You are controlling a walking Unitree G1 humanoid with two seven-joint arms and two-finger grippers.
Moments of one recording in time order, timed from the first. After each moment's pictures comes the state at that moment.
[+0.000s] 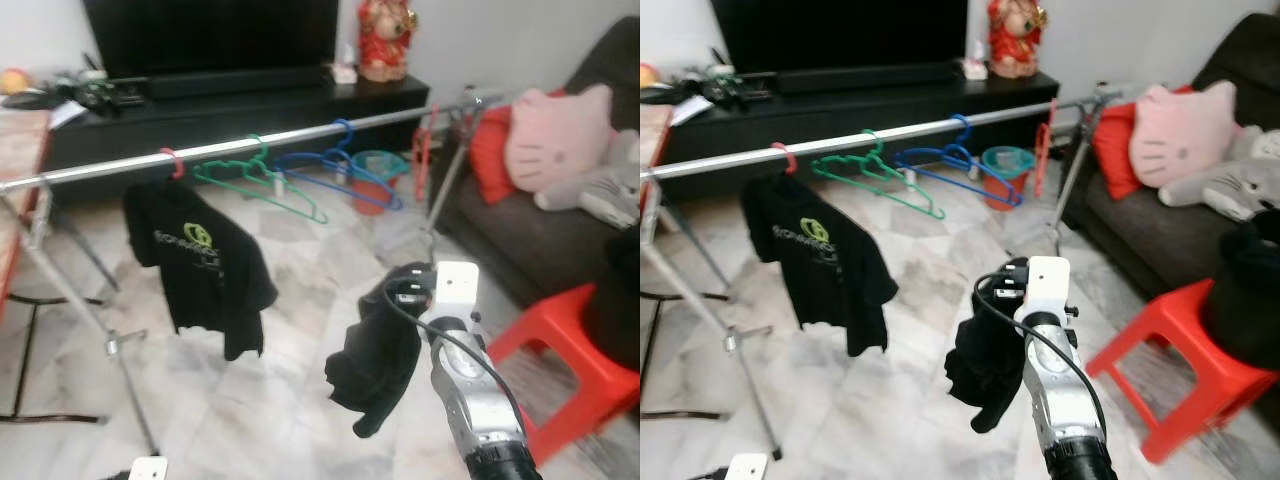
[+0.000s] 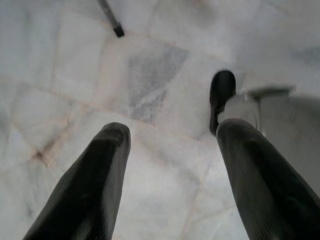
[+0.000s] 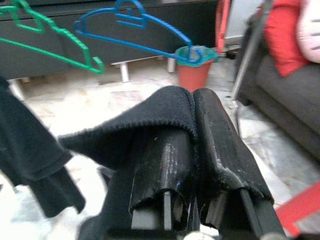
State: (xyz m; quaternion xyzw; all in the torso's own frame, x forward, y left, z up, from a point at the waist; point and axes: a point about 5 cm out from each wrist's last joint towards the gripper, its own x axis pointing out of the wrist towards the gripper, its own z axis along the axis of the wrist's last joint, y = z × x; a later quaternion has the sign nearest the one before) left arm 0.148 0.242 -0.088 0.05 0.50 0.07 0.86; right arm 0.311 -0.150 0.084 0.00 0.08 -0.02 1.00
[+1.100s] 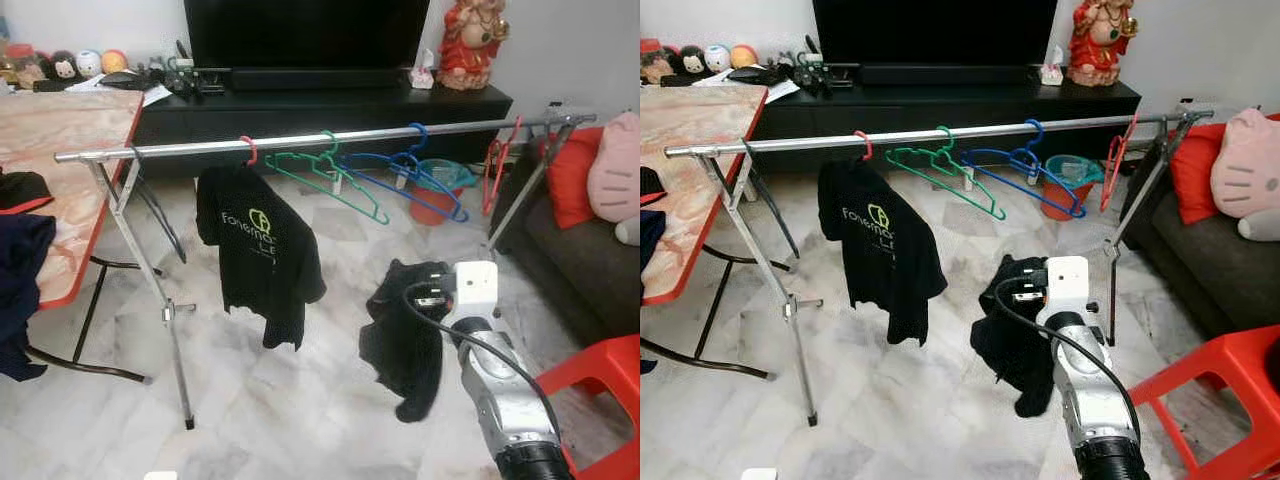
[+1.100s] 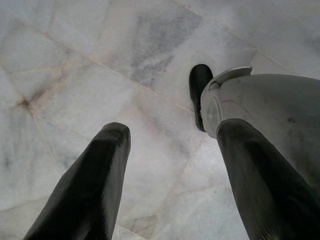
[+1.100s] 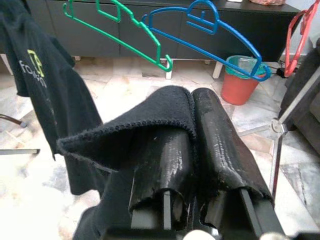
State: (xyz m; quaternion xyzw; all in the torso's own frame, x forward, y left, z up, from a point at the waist) left arm 0.129 0.232 -0.097 0.03 0.51 0.06 0.85; right arm 0.309 -0.178 0.086 -0.03 0.08 0.03 1.00
